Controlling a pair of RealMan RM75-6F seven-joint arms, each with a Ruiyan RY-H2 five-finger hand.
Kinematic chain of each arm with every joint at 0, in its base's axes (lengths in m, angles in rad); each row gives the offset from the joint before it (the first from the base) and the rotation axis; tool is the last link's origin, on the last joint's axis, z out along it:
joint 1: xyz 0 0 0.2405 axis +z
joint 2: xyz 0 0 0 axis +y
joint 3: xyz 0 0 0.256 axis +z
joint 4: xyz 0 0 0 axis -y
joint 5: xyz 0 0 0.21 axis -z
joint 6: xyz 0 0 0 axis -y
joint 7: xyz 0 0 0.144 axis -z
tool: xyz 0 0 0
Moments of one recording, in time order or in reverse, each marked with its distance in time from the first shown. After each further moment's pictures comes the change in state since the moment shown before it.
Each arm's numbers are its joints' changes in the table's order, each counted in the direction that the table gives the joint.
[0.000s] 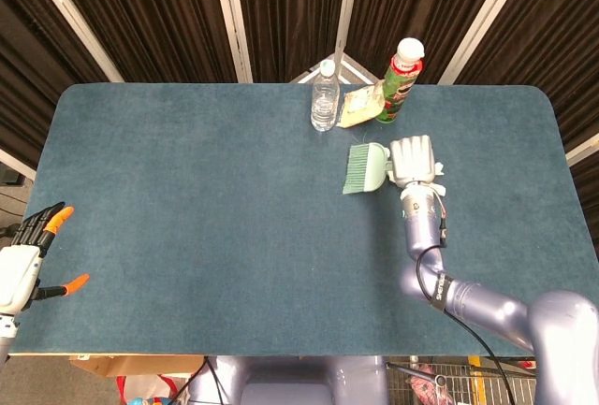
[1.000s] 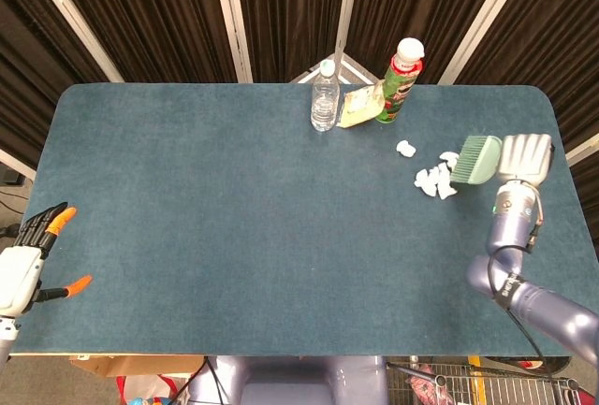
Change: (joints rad) left arm 0.002 0.006 0.004 0.014 -0.030 -0.019 0.013; right arm -0.157 0.248 -0.053 0.048 -0.108 -0.124 0.092
